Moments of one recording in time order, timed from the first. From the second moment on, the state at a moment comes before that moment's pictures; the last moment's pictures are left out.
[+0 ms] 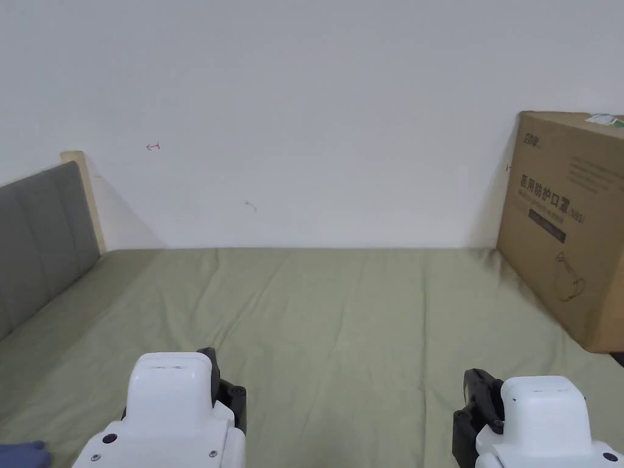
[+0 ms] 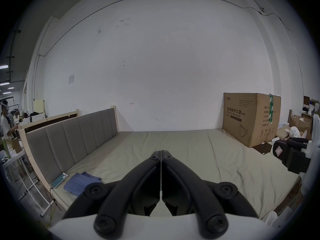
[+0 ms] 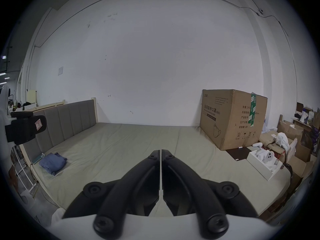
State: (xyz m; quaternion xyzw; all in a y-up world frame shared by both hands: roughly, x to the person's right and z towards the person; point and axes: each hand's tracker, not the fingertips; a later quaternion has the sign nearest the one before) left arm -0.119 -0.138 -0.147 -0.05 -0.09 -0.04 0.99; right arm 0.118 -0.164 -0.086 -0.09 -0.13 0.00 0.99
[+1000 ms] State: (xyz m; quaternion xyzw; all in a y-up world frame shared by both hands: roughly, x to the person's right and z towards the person) left arm -0.119 -0.129 -0.143 -0.05 -0.09 -0.03 0.99; right arm 0.124 -0.164 -0.085 -0.06 -0.15 0.00 0.99
